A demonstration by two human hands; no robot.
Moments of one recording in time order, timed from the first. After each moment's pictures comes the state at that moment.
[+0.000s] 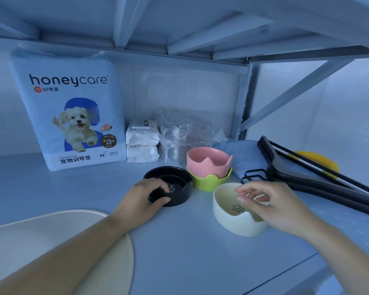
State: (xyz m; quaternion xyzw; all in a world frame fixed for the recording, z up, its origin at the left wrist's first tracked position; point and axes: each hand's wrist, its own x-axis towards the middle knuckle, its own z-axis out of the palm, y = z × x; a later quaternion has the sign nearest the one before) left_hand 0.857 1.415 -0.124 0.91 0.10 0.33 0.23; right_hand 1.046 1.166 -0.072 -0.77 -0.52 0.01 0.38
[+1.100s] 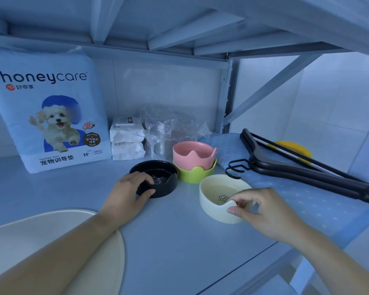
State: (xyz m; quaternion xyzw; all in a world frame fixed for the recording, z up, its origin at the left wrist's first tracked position) left_hand 0.855 1.411 -0.124 0.91 0.16 0.33 0.18; right_hand 1.019 1.138 -0.086 -0.77 -0.53 -0.02 0.35
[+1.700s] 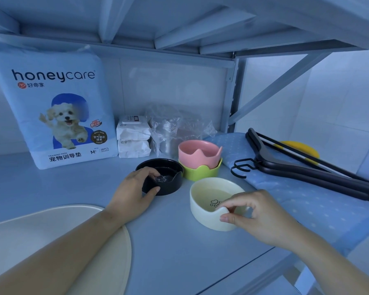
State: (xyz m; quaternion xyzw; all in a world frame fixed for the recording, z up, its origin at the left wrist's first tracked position) left_hand 0.853 1.409 -0.121 0.91 0.17 0.33 0.20; right_hand 0.995 1.148 -0.079 -0.74 -0.57 0.04 0.35
